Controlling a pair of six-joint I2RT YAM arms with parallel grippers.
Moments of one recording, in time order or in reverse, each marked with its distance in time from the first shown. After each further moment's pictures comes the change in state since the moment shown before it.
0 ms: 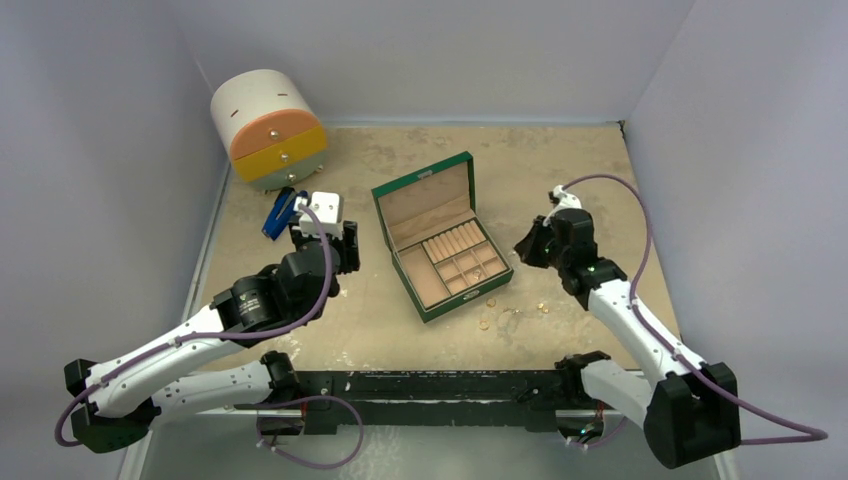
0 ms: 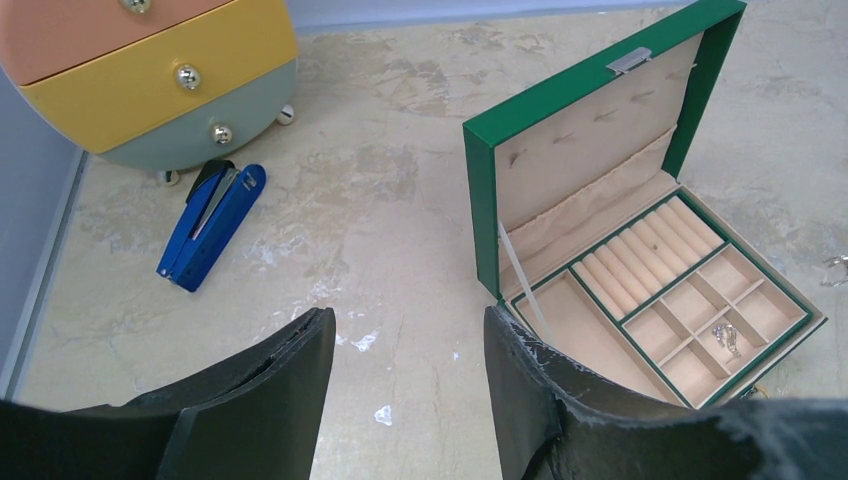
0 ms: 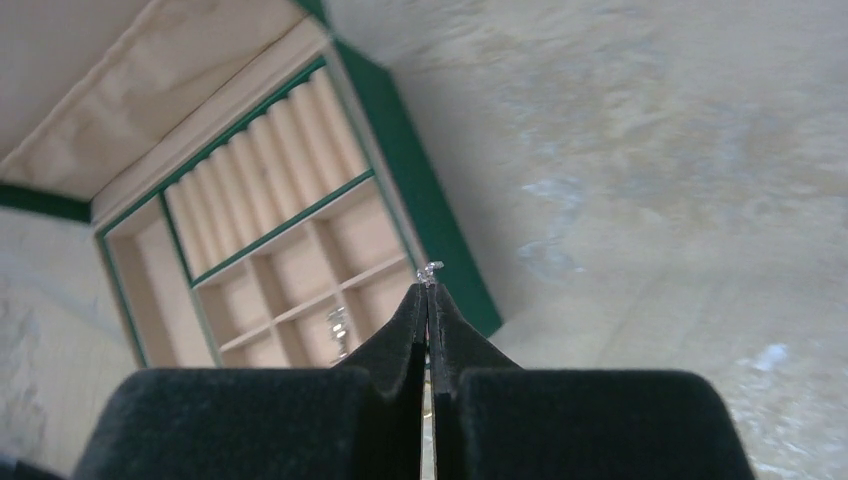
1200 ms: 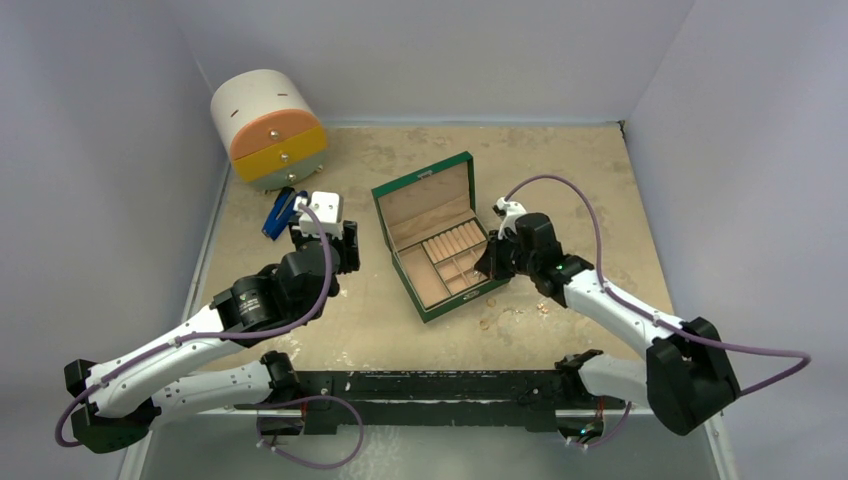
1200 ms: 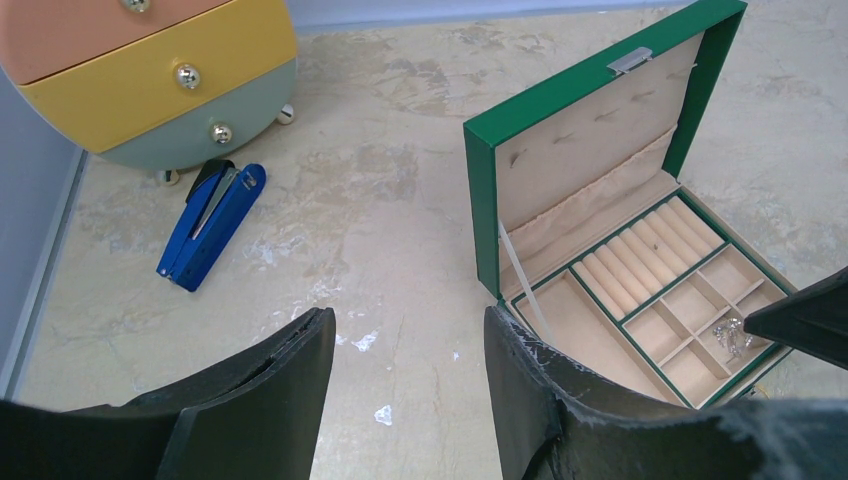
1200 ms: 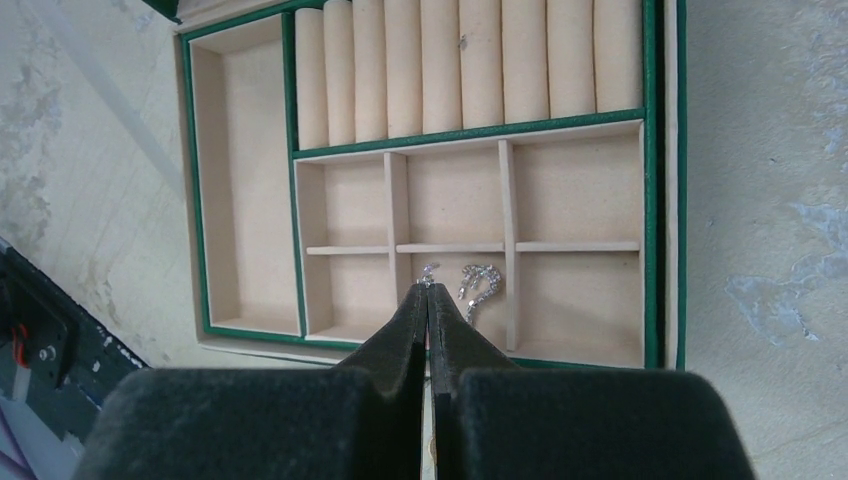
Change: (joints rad) left arm 0.006 0.001 0.000 0.000 0.005 0.000; right arm 0.254 0.152 0.000 0.117 -0.180 -0.119
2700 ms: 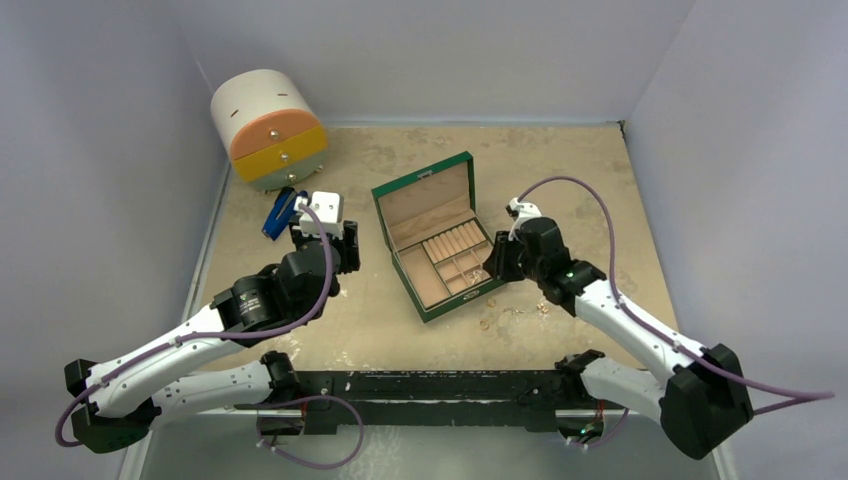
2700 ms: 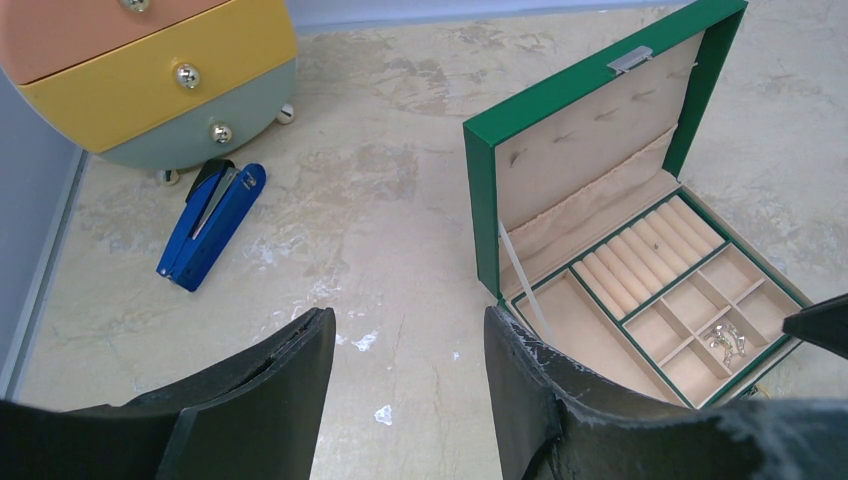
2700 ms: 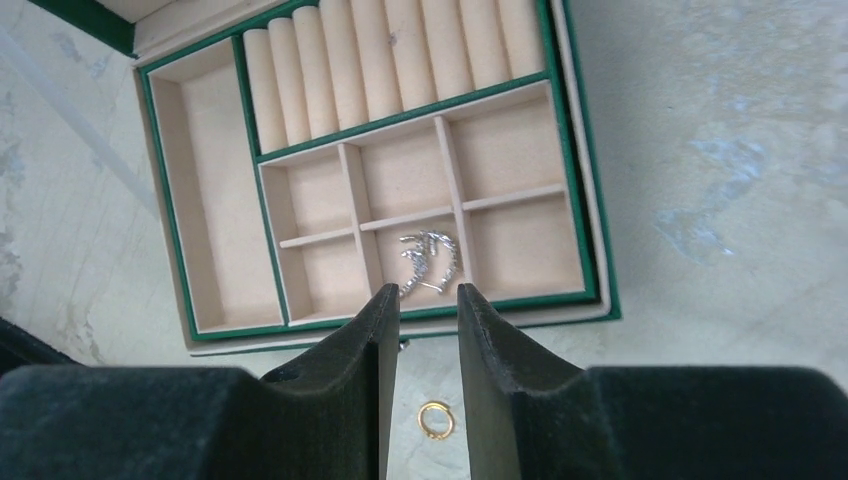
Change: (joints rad) left arm 0.000 0.002 0.000 0.000 0.000 0.000; right arm 0.026 -0.099 0.002 -0.111 0.162 0.064
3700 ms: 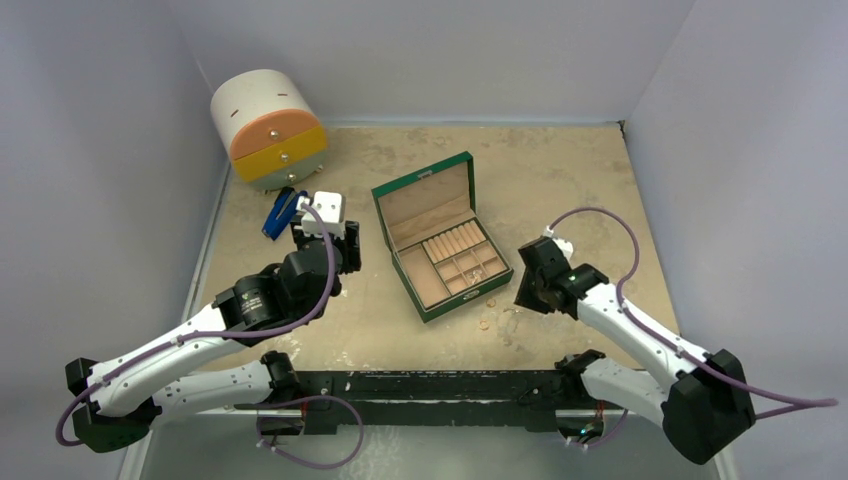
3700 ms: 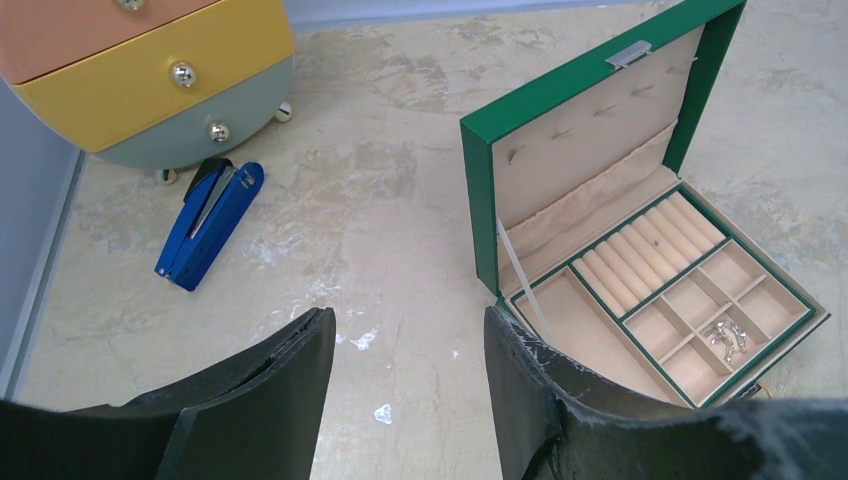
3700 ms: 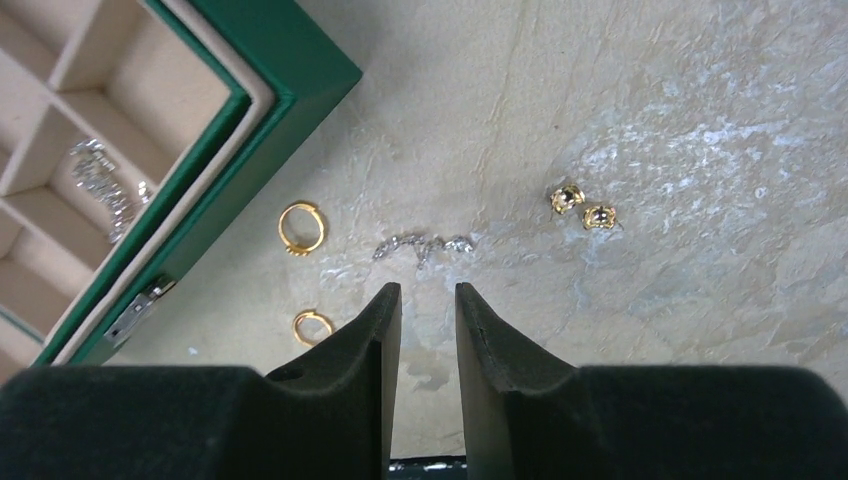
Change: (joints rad) left arm 0.000 0.008 0.000 0.000 0.004 0.000; right arm 0.002 -0.066 -0.002 -0.499 0.276 0.378
